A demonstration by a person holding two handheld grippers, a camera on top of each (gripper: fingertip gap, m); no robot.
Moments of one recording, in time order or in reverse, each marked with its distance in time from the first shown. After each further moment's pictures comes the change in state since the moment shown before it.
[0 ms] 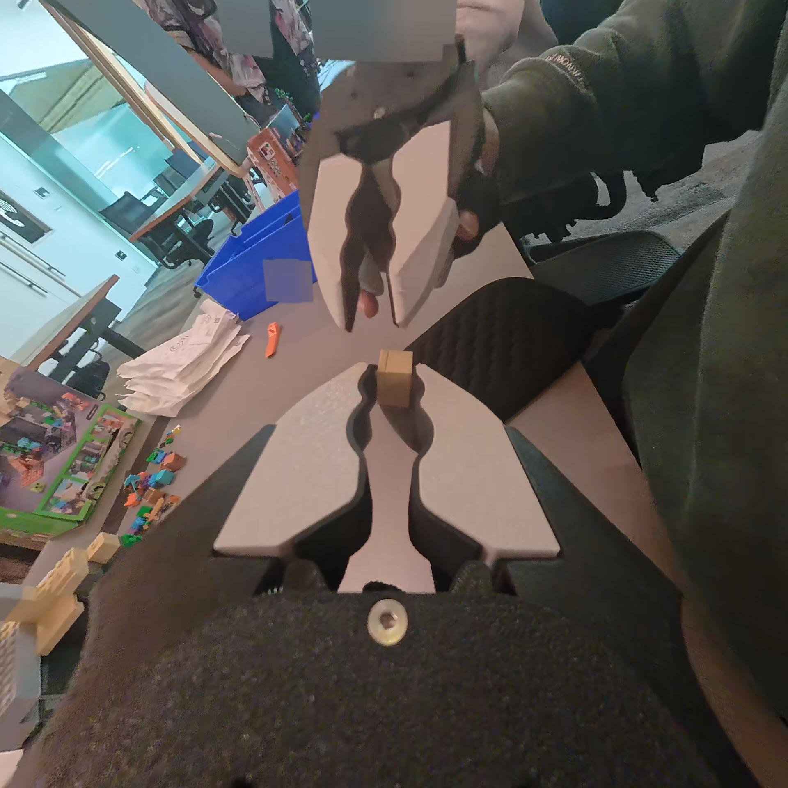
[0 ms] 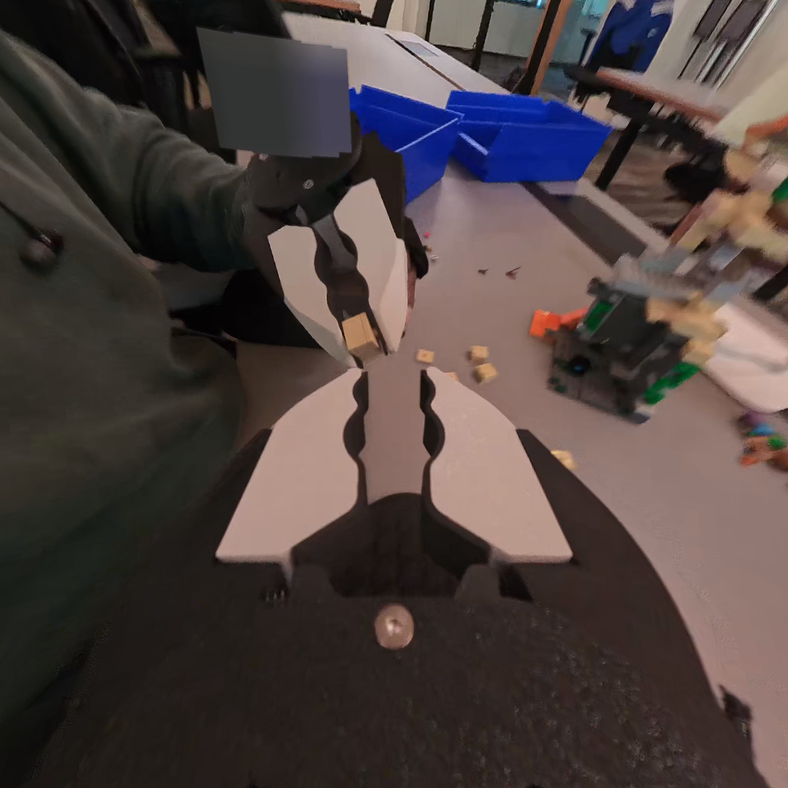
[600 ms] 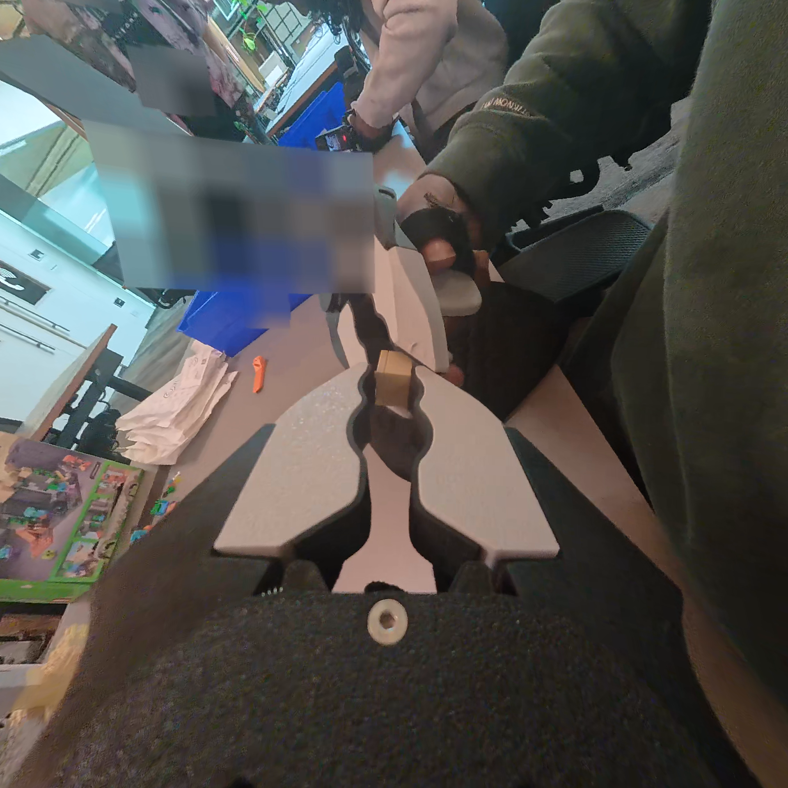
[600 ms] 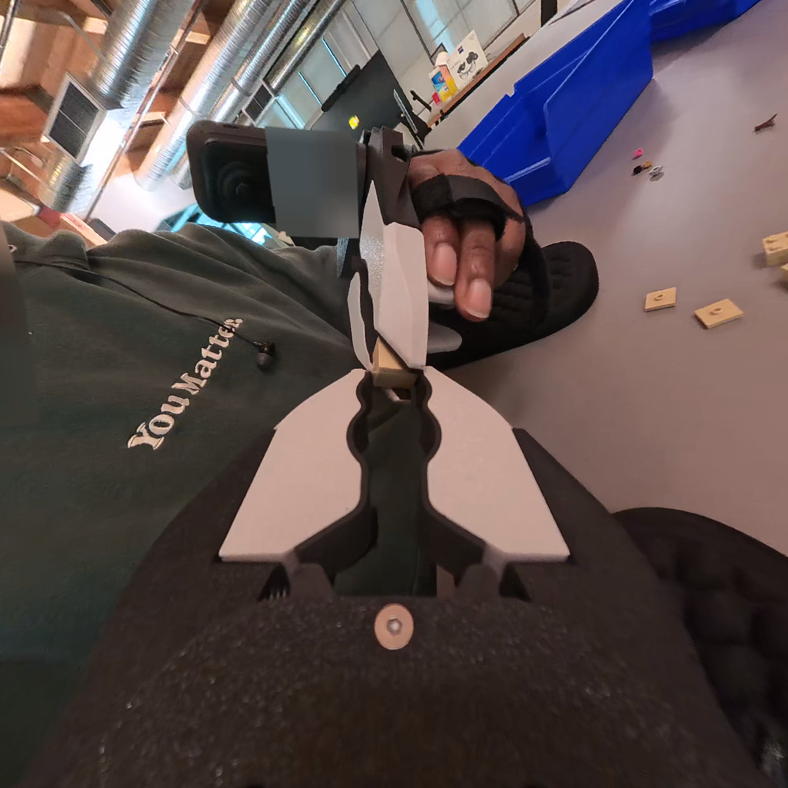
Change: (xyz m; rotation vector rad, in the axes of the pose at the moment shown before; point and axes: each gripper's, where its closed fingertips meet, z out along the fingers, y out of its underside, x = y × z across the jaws) left arm 0.026 -0.012 0.017 0.008 0.057 0.137; right arm -0.048 0.012 0.011 0.125 -0.527 0.687
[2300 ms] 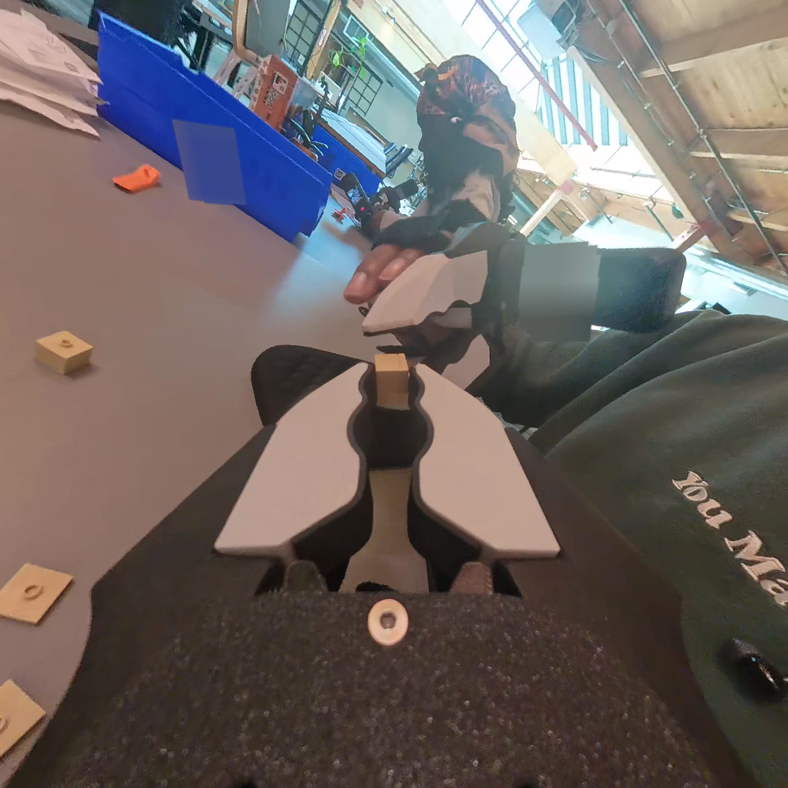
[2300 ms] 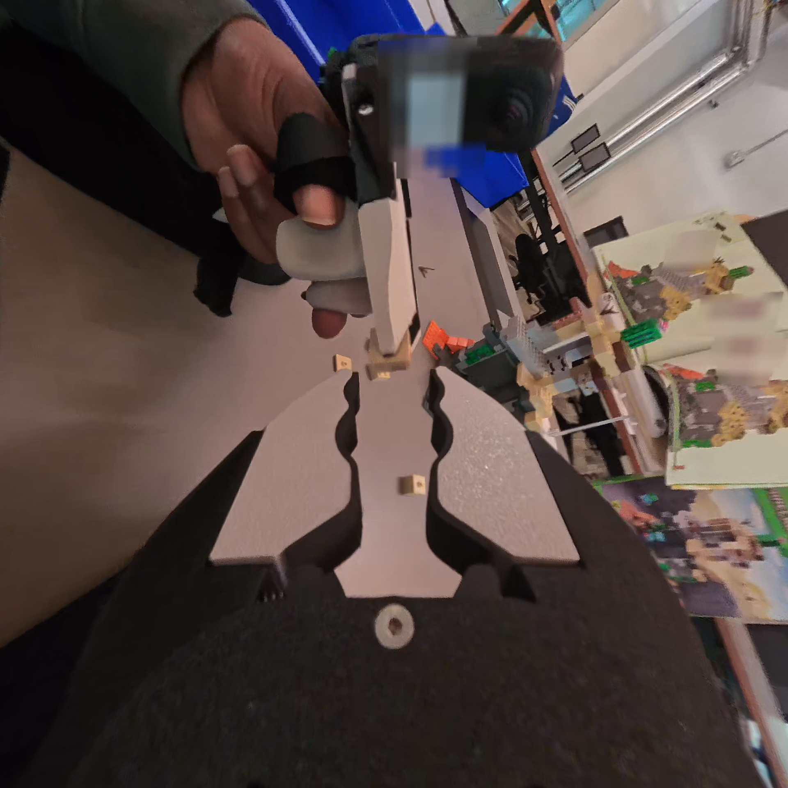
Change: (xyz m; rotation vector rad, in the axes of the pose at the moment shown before) left arm -0.040 0.039 -0.030 0.279 0.136 -1.230; right arm 0.060 -0.042 0.002 -0.364 0.796 -1.261
